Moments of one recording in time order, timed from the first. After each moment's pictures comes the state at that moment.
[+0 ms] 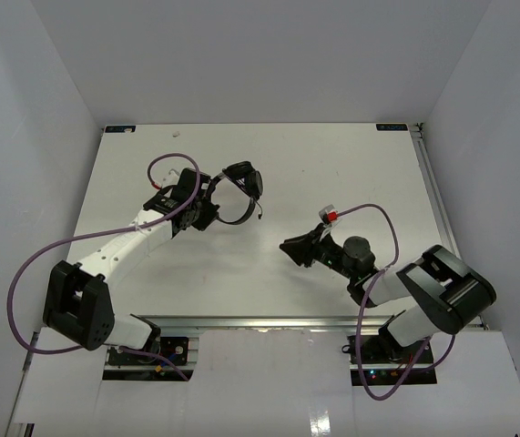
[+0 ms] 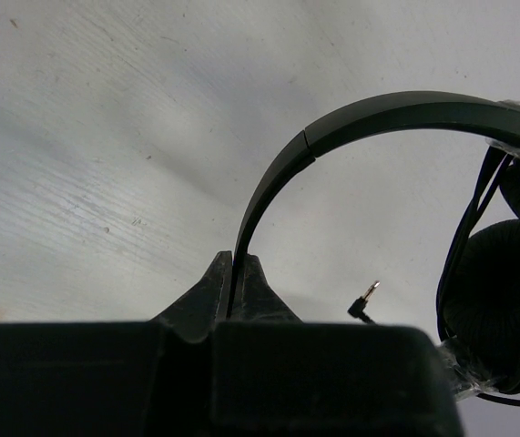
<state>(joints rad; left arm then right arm) -0.47 1.39 1.05 -0.55 -0.22 -1.21 0.64 1.49 0.20 1.24 -0.34 0.44</state>
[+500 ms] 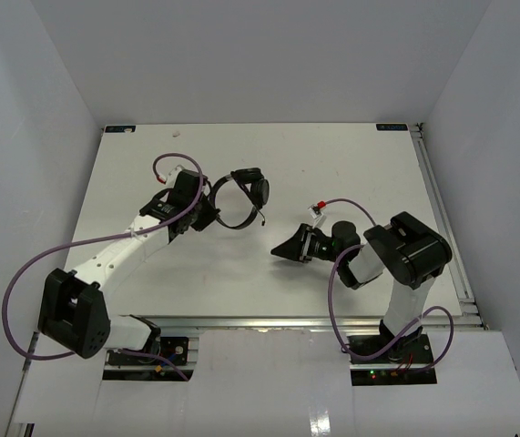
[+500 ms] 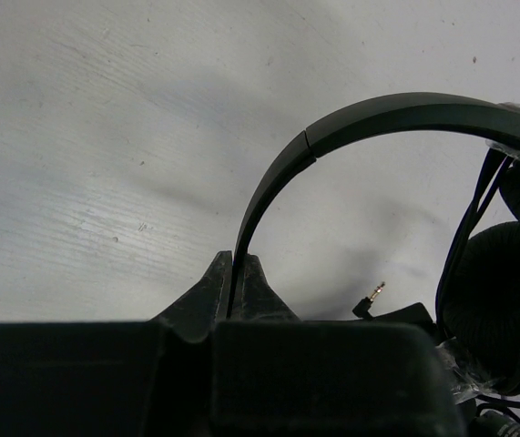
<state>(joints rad) -0.47 1.34 1.01 -0.49 -0.17 -1.03 0.53 1.84 0.37 1.25 -0.66 0.90</state>
